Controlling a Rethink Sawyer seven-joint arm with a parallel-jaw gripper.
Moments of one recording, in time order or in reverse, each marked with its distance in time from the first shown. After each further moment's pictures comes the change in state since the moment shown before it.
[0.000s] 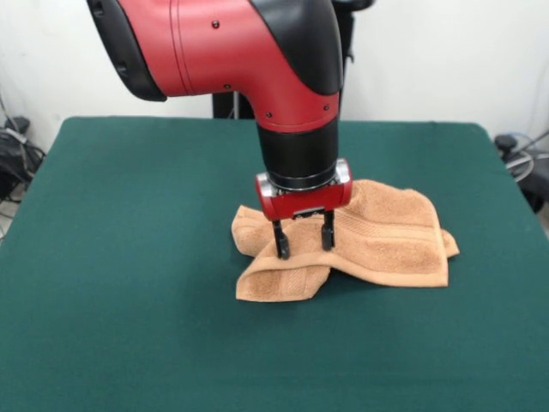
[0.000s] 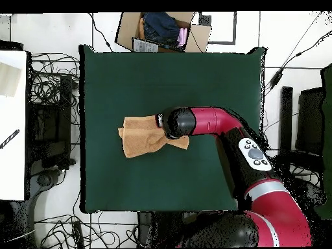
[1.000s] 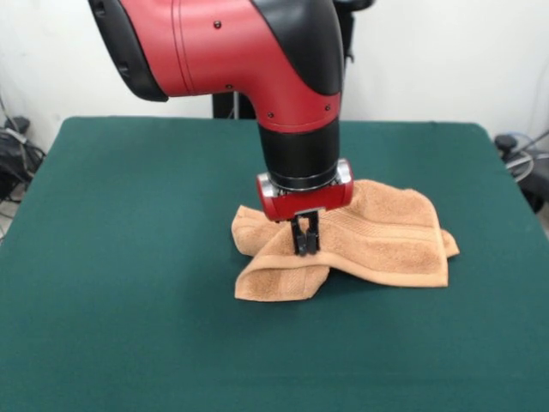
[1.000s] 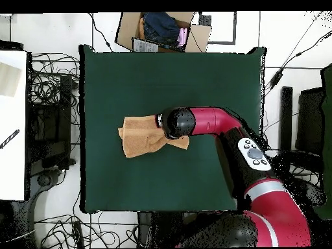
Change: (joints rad) arm 0.005 0.000 -0.003 0.000 0.000 -0.003 0.000
